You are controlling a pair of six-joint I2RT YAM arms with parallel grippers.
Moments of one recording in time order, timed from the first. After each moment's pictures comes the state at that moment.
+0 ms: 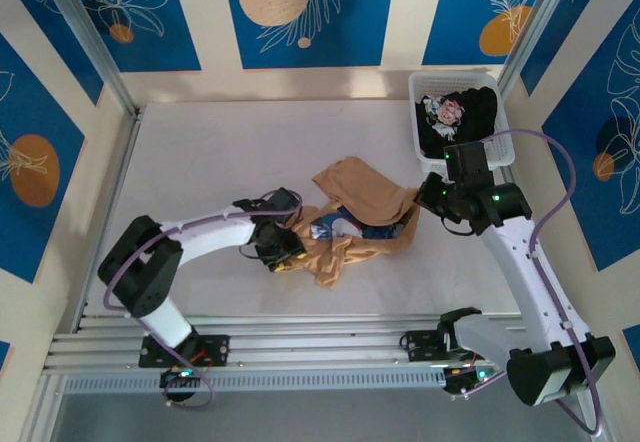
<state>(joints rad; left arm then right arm) -0.72 1.65 0.97 -0.67 0.18 -1.16 0.21 1.05 1.16 -1.03 -0.05 0.70</state>
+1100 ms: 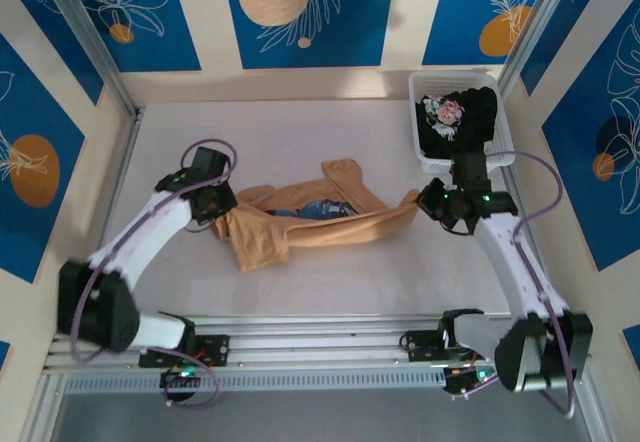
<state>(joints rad) -0.29 1.42 1.05 -0.78 -0.13 -0.72 0.06 1.15 0.93 -0.76 -0.24 0.77</state>
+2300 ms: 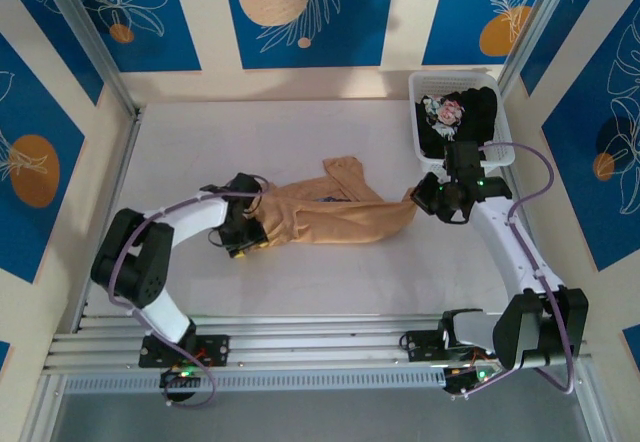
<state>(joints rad) -0.44 1.67 0.96 -0.76 0.12 -0.81 0.07 1.22 1.01 -0.82 -0.25 0.75</state>
